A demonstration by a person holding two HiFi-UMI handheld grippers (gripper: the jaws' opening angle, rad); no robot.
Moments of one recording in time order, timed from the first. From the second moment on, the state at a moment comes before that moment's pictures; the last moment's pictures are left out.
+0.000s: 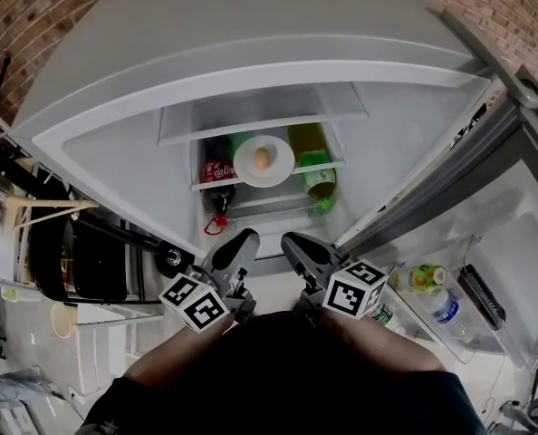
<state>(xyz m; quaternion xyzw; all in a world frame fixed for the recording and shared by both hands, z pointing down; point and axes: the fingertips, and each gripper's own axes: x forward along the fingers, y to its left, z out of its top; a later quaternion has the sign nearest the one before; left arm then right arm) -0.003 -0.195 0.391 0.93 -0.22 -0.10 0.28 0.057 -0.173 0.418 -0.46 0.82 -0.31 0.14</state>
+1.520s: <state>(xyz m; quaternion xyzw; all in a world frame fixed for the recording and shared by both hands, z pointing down) -0.004 -0.133 0.414 0.98 -0.20 0.02 0.08 0.021 -0.134 0.419 -0.48 0.88 -0.05 -0.04</state>
